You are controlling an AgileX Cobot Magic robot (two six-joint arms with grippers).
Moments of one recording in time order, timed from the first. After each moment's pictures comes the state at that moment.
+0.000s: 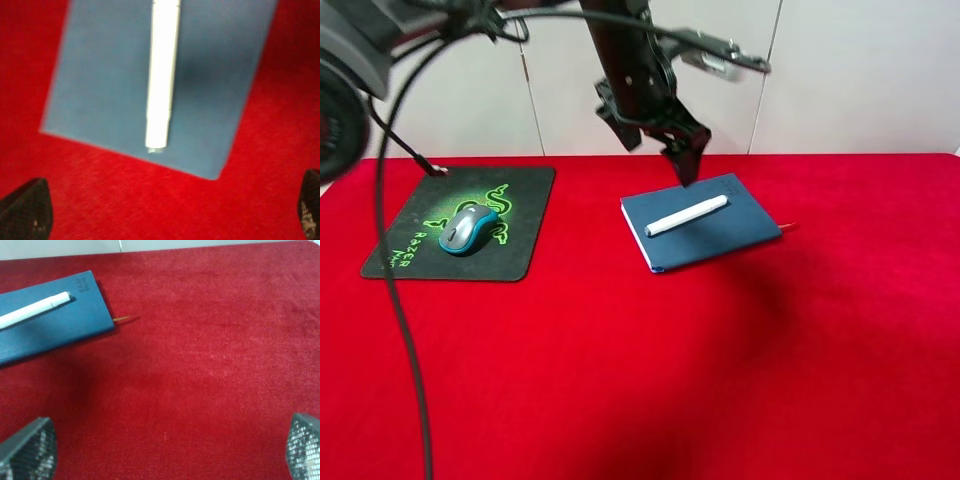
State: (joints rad) left arm -0.65 2.28 -2.22 -0.03 1.17 0.25; right arm -0.01 -0.01 -0.50 0.04 1.03 0.01
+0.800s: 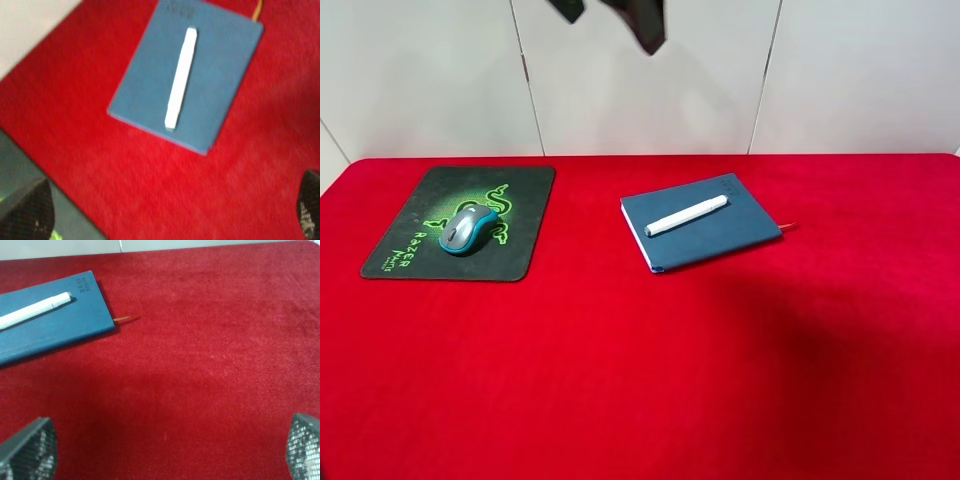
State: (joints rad) left arm -0.65 1.82 -2.00 0.01 1.17 0.17; right arm -0.01 -0.01 -0.50 0.04 1.03 0.01
